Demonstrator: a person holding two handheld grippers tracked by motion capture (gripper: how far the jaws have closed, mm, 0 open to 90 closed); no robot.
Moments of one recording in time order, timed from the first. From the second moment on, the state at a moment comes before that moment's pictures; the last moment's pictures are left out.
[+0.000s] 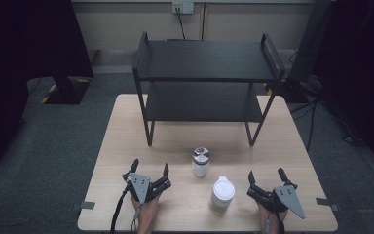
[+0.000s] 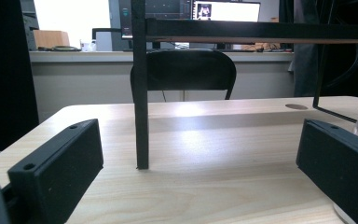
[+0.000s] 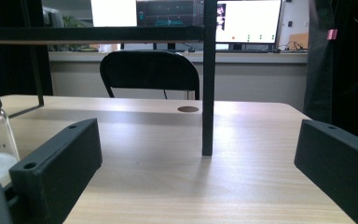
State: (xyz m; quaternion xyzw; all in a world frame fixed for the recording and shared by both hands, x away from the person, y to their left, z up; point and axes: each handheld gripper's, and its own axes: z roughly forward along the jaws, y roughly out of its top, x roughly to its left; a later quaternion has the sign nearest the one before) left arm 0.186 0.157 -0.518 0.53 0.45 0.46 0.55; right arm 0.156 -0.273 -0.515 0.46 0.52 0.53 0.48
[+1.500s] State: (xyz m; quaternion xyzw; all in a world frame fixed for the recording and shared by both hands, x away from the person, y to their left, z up) left arm 0.224 0.115 -0.466 0.60 0.36 0.34 0.63; right arm 0.156 -0.272 -0.515 0.46 0.52 0.53 0.48
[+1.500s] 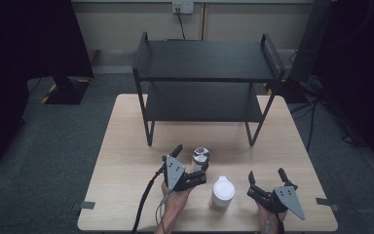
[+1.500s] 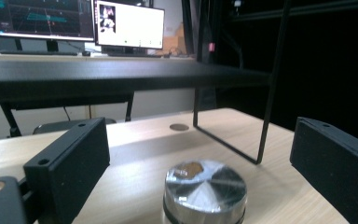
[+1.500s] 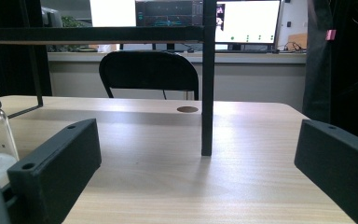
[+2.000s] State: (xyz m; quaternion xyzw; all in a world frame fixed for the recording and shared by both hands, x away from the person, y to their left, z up) left arm 0.237 0.096 -0.484 0.63 0.36 0.34 0.60; right arm 0.155 -0.271 -0.515 0.46 0.52 0.53 0.48
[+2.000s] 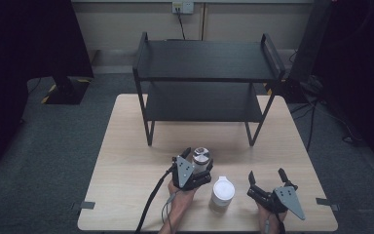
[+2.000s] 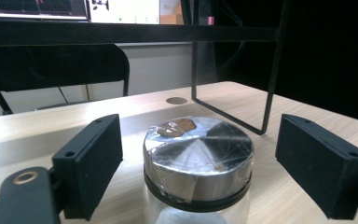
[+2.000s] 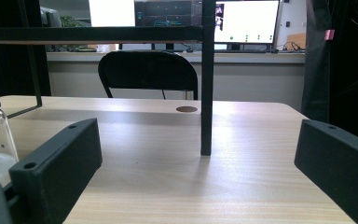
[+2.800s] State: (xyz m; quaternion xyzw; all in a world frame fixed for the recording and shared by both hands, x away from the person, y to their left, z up) left arm 0.247 0.087 -0.491 0.63 0.37 0.34 0.60; right arm 0.155 -0.271 -0.515 0.46 0.52 0.53 0.48
